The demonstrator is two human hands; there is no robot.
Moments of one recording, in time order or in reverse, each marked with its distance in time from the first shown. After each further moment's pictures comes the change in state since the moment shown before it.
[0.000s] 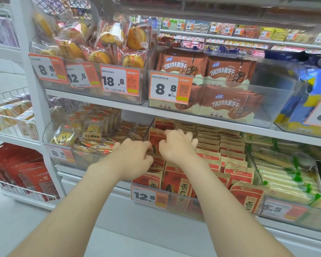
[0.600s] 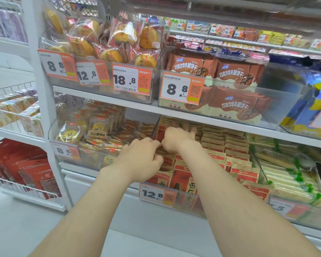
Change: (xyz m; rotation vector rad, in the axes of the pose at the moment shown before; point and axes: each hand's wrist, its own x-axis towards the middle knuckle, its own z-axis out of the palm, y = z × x) left_hand -0.004 -0.009 0.011 -0.114 0.089 0.067; right_hand 0.029 -0.029 -0.004 -0.360 -0.167 -0.004
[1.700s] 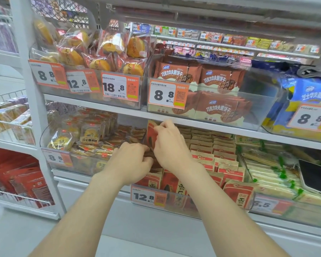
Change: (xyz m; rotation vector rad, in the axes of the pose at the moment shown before) left_hand 0.001 0.003 0.001 -0.031 0.046 -0.072; right_hand -0.051 0.013 0.007 0.310 0.468 -0.276
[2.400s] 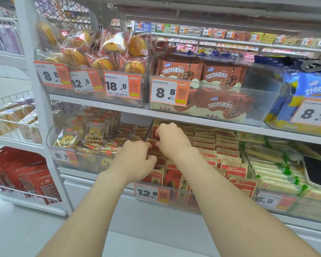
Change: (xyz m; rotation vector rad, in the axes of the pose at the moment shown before) left_hand -0.002 0.002 0.006 0.045 0.044 -0.011; right_hand 0.026 0.009 0.010 -0.166 -0.162 0.078
